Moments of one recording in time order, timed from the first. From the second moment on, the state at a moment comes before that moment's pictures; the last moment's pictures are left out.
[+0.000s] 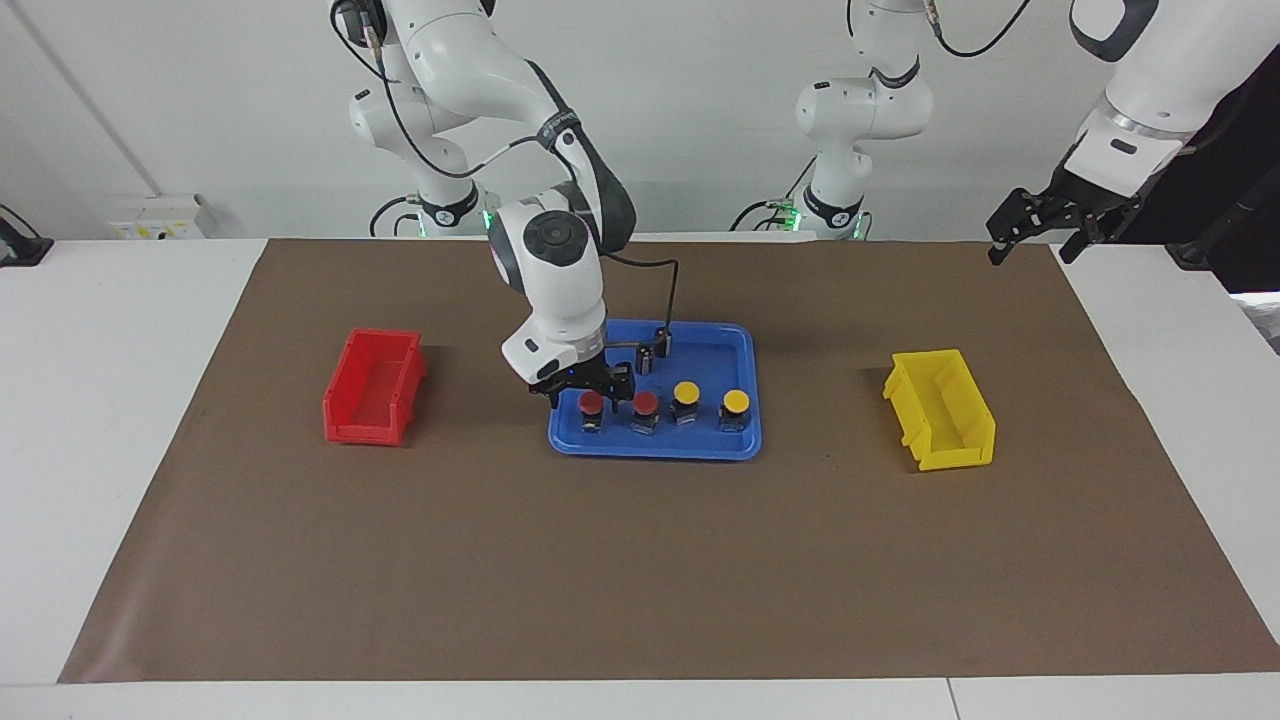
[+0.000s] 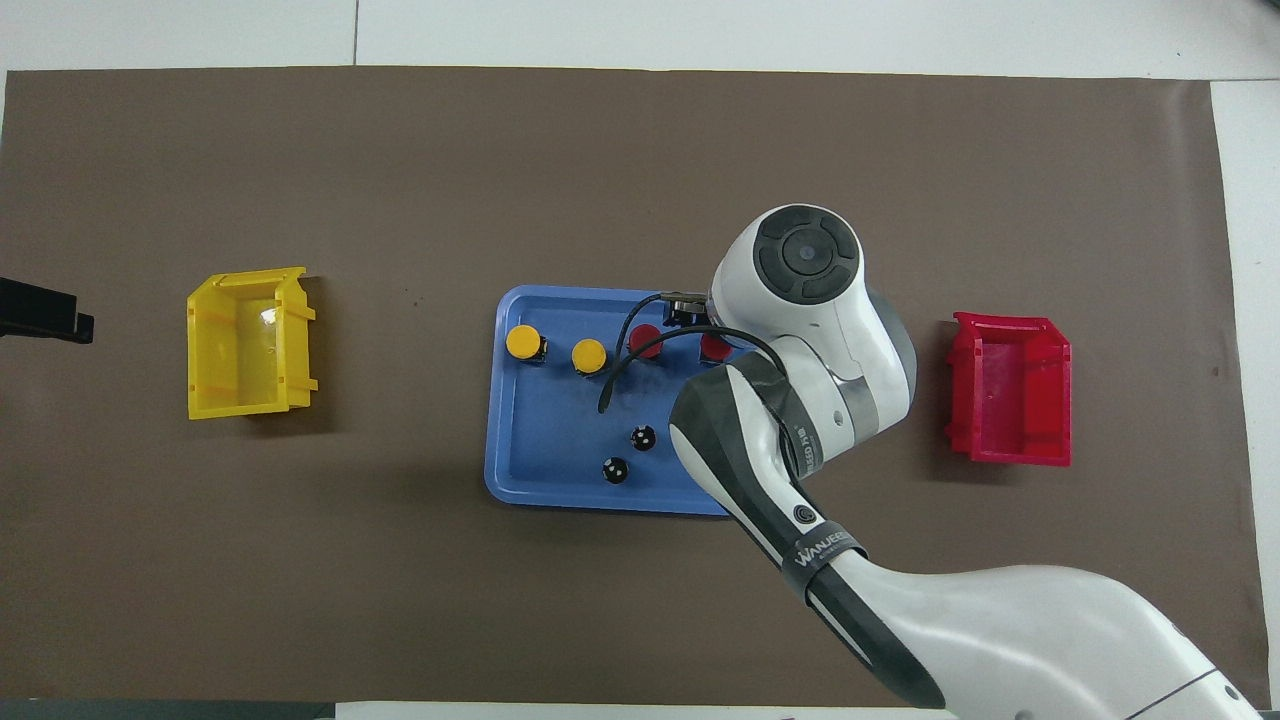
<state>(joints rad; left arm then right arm) -0.08 -0.09 0.06 -1.66 -0.01 1.55 0.04 0.51 0.34 -0.04 -1.82 0.04 2.20 0.59</state>
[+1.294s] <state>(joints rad) -0.08 -0.11 0.06 -1.70 -0.01 1.57 0.04 0.54 0.34 -0.04 -1.85 0.04 2.21 0.59</state>
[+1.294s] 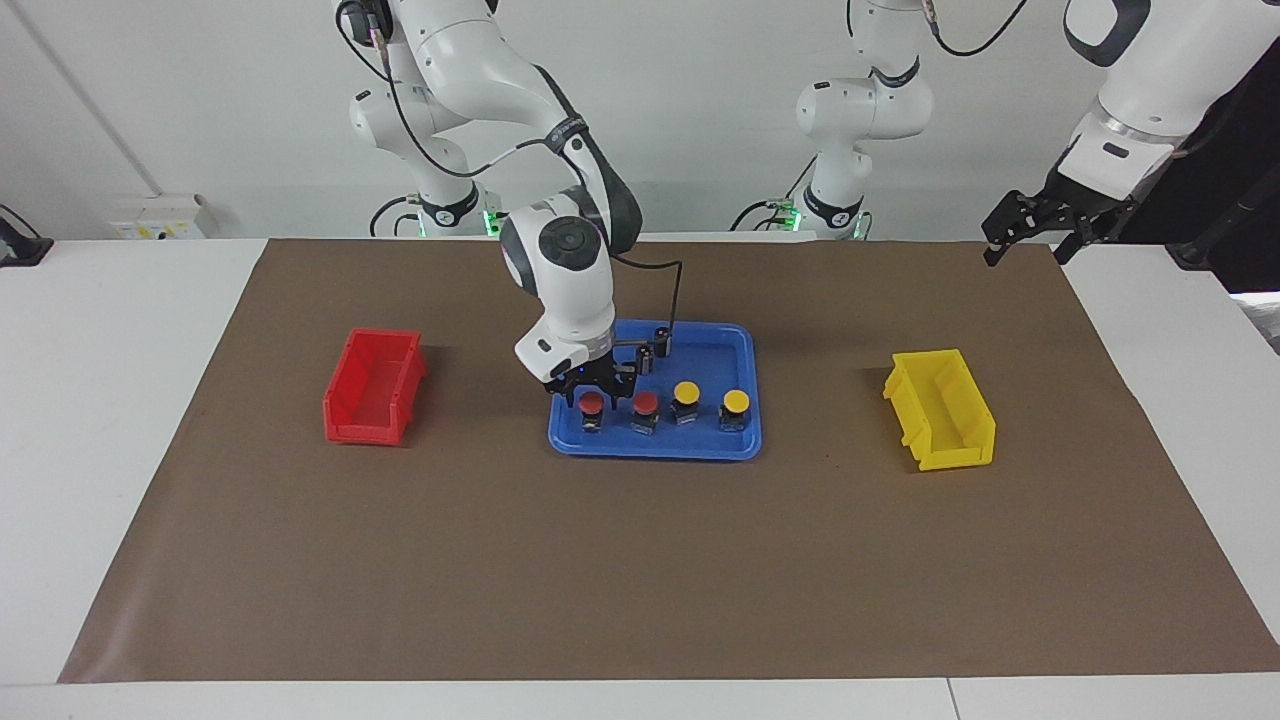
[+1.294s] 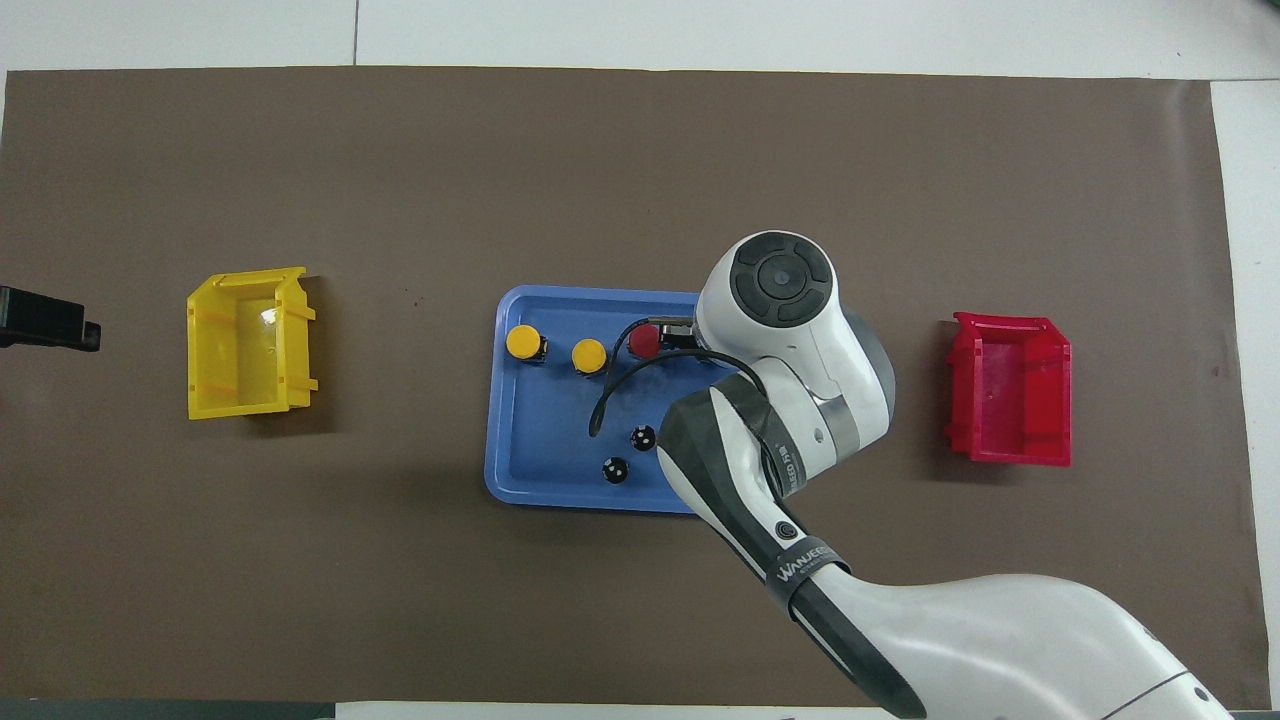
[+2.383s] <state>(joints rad) -0.51 0.22 0.03 -1.84 -0.01 2.09 -0.60 0.06 -0.10 -0.06 -2.04 0.07 1.90 -0.05</state>
